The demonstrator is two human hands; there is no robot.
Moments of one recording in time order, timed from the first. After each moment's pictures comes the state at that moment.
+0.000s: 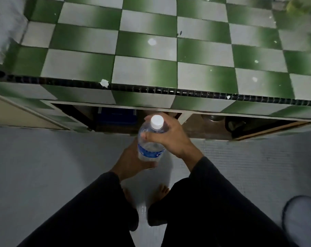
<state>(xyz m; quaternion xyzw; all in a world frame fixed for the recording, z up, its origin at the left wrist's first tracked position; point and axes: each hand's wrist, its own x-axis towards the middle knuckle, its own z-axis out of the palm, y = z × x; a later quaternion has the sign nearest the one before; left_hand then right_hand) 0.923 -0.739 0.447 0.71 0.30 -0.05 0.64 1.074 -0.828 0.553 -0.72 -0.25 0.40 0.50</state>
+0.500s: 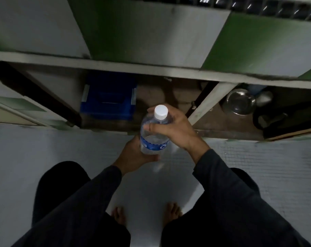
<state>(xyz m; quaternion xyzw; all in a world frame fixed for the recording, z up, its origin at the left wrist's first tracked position) 0.950 -0.705 0.186 0.72 0.29 -0.02 0.63 1.103 -0.797 0.305 -0.73 -0.26 0.39 0.50</state>
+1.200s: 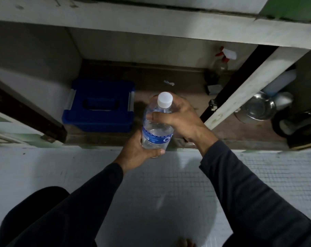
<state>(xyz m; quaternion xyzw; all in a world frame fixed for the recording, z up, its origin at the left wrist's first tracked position) 1.010 -0.650 0.079 0.71 0.26 0.02 0.66 1.157 -0.748 0.197 -0.70 -0.30 0.35 0.54</state>
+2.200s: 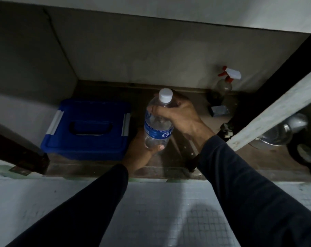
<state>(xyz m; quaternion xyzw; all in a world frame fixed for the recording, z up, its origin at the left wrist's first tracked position) 1.108 -0.603 0.031 0.74 0.25 0.10 0.62 1.232 -0.687 0.158 -0.73 -0.27 0.30 0.54</state>
